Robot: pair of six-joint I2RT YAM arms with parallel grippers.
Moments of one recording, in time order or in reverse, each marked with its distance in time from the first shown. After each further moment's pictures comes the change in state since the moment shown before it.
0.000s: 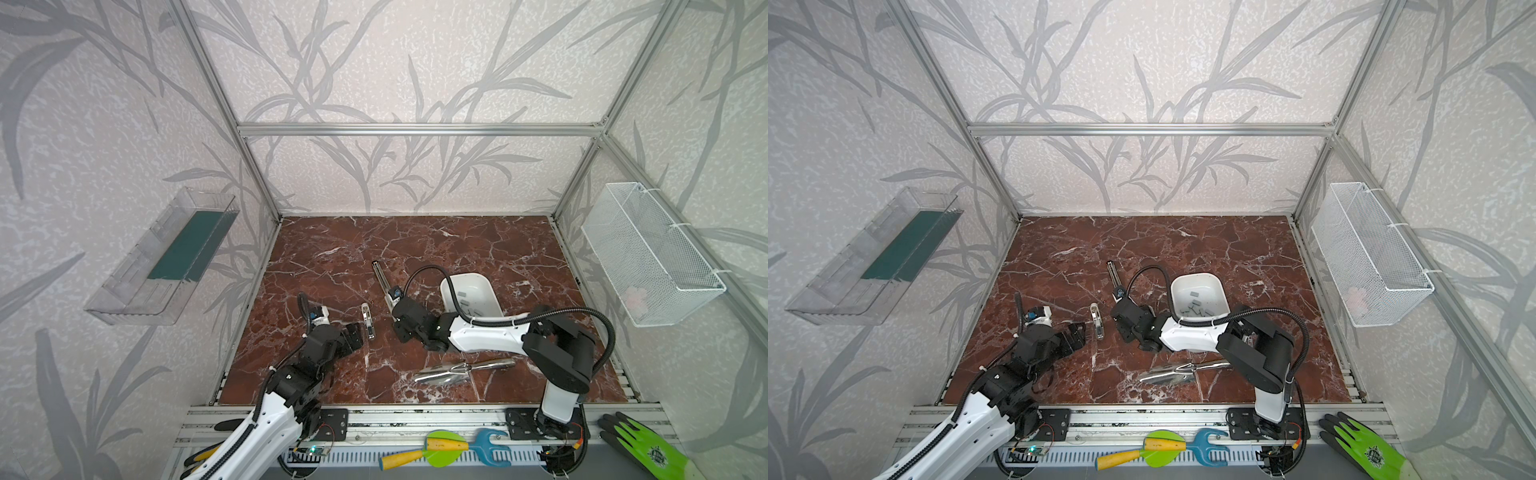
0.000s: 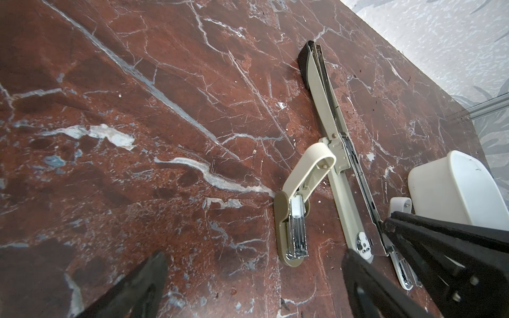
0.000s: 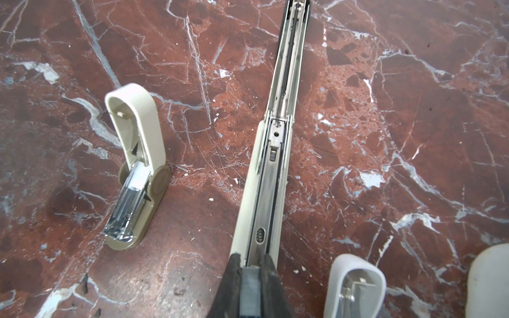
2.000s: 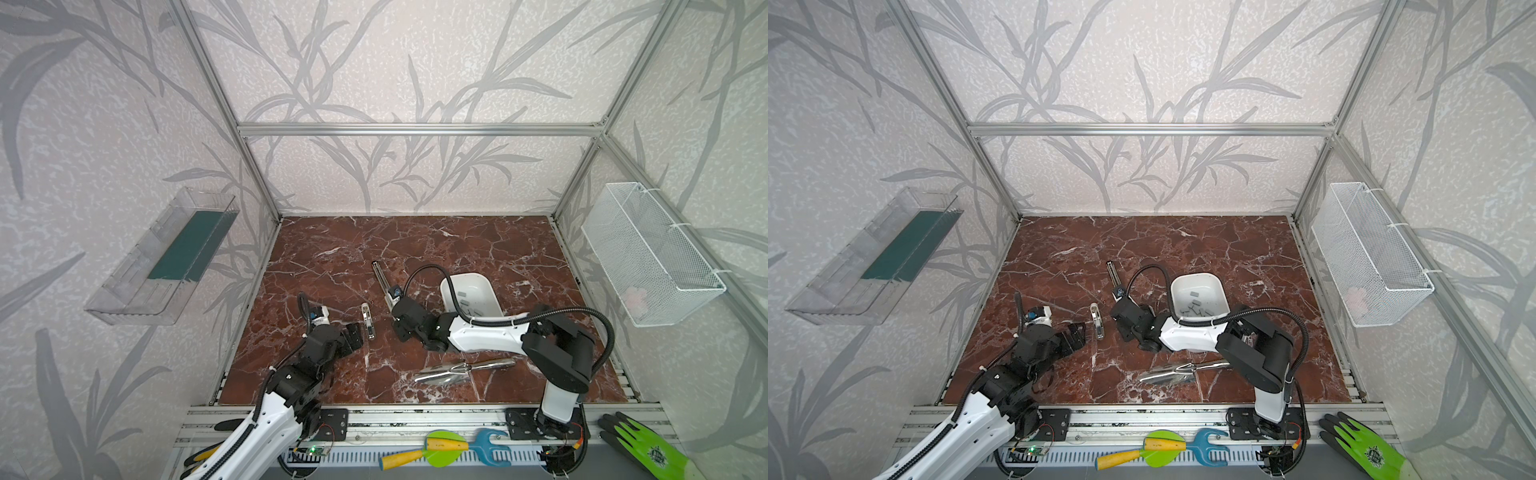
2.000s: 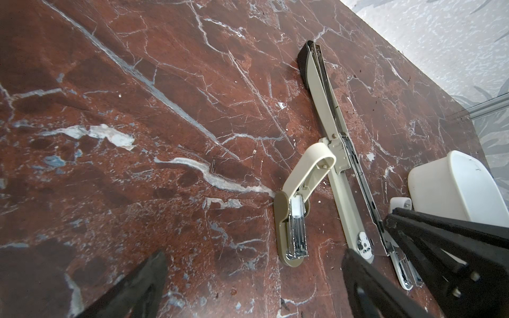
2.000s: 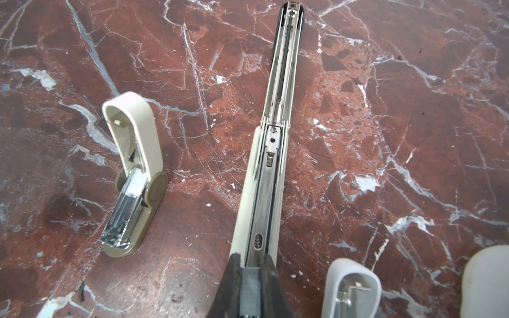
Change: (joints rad) left arm 0.000 0.000 0.000 0.000 0.000 0.000; right arm 0.000 0.005 0.002 0.014 0.018 -0.001
